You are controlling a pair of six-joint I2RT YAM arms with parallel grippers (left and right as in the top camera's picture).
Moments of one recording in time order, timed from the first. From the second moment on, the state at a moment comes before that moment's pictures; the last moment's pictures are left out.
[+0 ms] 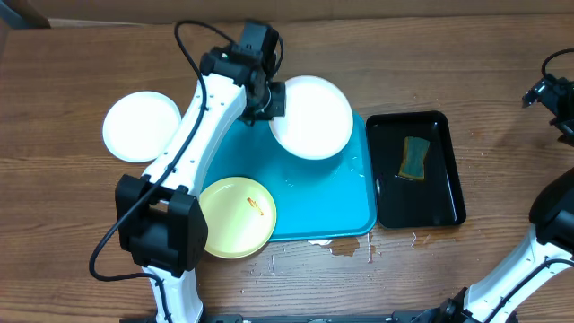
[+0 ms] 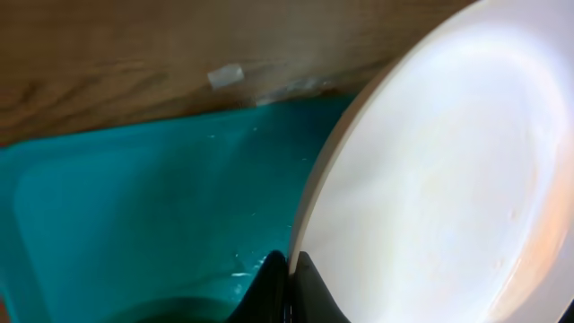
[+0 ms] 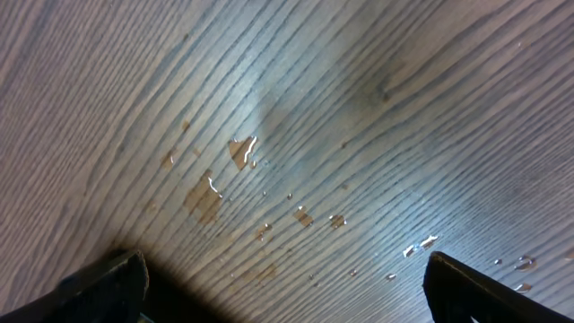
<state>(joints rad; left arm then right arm) -0.35 2.00 1.86 -1.10 0.06 -0.31 -0.53 2.16 2.04 -1.31 -0.07 0.31</state>
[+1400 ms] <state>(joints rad) -1.21 2.00 1.93 -0.66 -1.09 0.08 -0.53 2.16 2.04 -1.31 -0.07 0.31</state>
